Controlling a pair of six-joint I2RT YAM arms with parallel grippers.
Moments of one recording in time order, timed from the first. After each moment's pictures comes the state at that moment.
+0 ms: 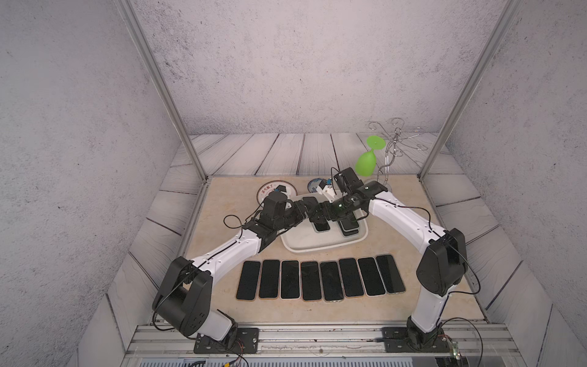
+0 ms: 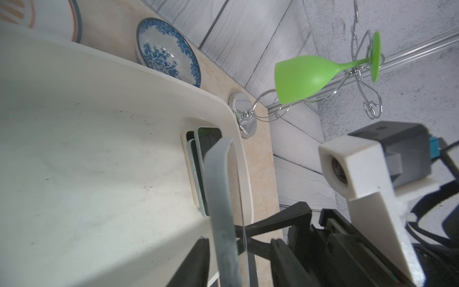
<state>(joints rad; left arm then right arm) -0.57 1.49 1.00 0.10 0.28 -1.00 0.57 1.82 1.69 -0.88 -0.51 0.25</state>
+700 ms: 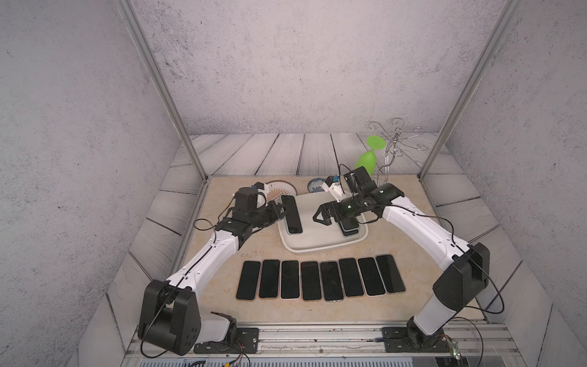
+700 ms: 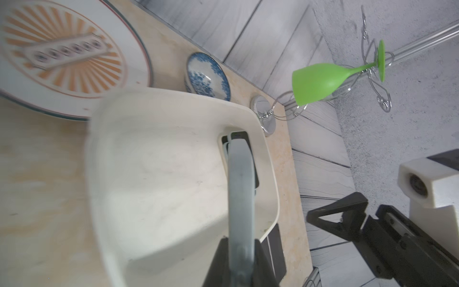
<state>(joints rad) -0.24 1.30 0.99 -0.25 0.51 -0.67 0.57 1.64 1.60 -0.87 -0.44 0.16</state>
